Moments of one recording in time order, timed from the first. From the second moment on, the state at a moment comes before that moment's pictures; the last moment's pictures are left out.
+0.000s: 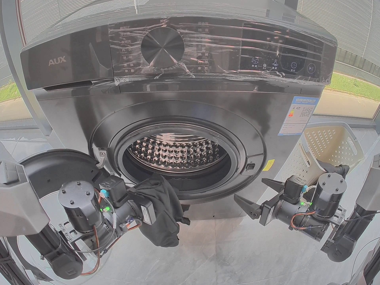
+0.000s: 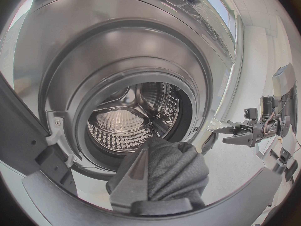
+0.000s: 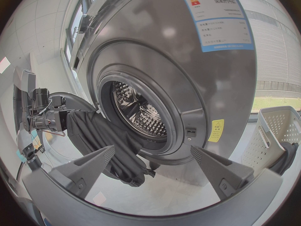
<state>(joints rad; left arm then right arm) -0.64 1.90 -0.27 -1.55 0.16 -0.09 0.60 1.93 -0.25 -1.55 0.01 0.11</state>
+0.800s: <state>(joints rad) -0.57 2.34 -0.89 -1.45 0.13 -0.11 0.71 1.92 -0.21 -1.55 0.01 0.12</state>
